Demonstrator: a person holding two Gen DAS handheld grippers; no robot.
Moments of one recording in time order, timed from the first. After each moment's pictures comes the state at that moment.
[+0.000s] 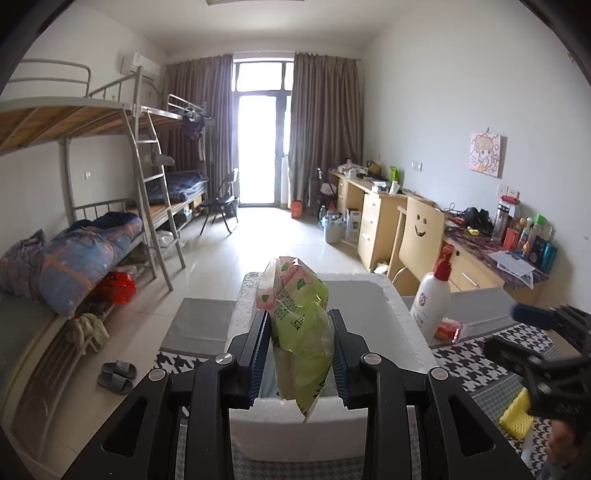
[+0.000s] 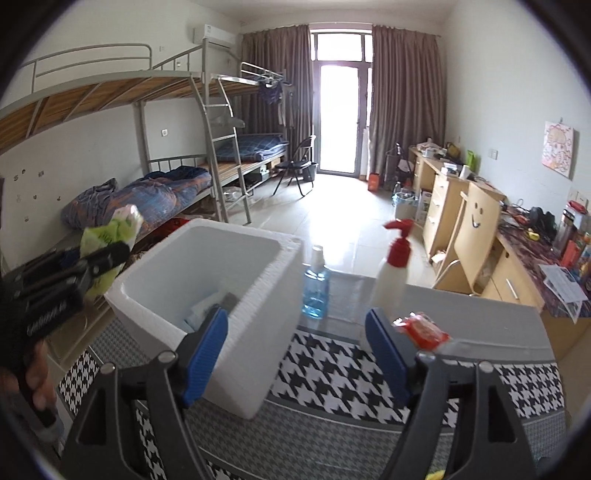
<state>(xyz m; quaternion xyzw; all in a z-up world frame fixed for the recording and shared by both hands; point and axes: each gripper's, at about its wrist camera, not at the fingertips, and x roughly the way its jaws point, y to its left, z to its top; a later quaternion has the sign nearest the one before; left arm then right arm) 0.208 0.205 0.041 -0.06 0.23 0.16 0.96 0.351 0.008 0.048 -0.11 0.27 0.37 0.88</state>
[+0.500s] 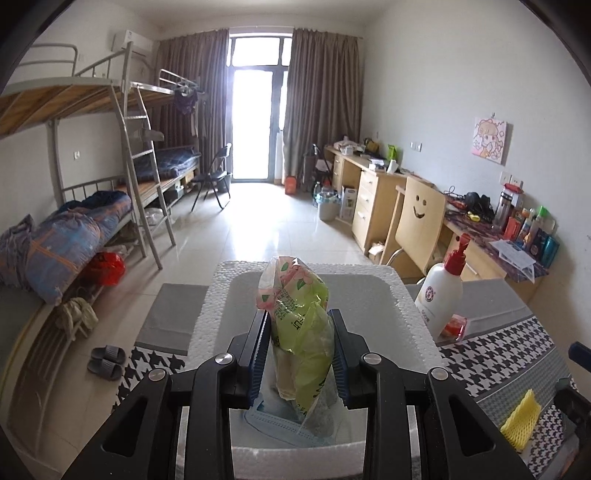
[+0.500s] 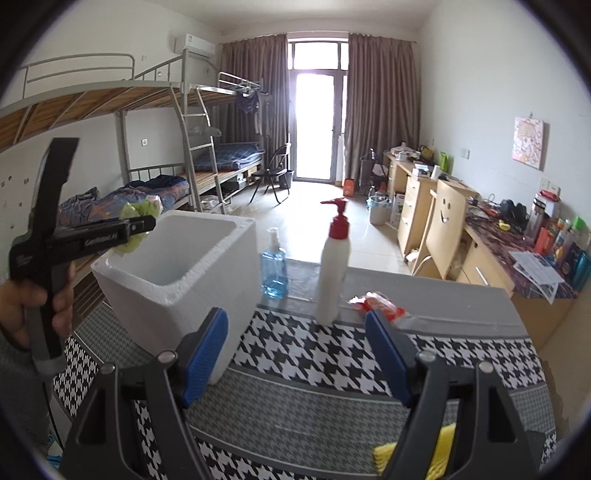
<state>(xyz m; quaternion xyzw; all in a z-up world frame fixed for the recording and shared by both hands) 0.254 0.212 0.027 -0.08 0.27 0.15 0.95 0.339 -0.046 0.037 -0.09 0.25 0.33 0.91</state>
